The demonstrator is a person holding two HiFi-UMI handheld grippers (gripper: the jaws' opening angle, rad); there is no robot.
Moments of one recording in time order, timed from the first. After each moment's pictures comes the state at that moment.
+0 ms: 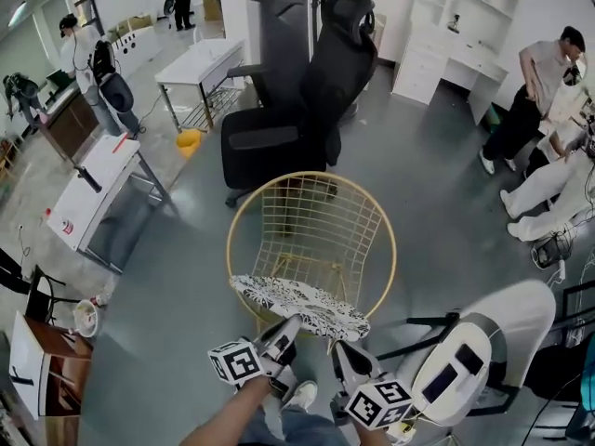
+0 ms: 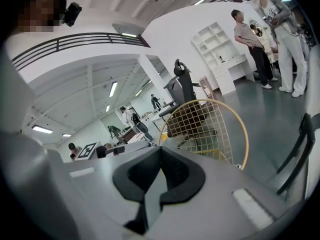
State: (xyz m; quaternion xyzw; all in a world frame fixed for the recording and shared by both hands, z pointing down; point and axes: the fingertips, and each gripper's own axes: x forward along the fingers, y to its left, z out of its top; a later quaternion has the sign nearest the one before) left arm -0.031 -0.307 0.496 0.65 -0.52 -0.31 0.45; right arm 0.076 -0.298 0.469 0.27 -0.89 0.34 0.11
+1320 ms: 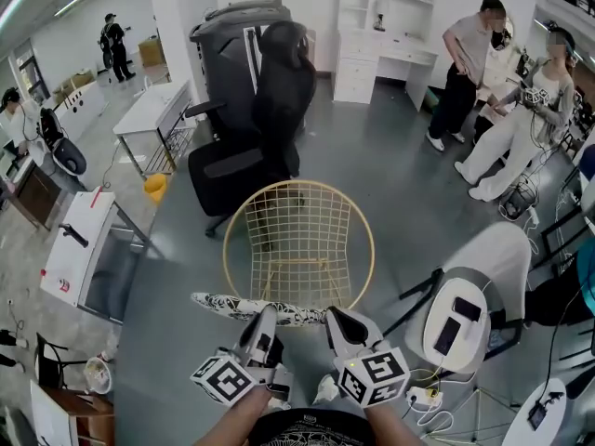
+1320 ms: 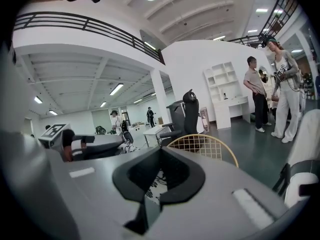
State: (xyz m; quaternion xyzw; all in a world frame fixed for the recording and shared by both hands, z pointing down) left arm -0.084 -0.230 0.347 0.69 -0.55 -0.32 0.35; right arm 0.032 -0.258 0.350 0.36 -0.92 0.16 0.07
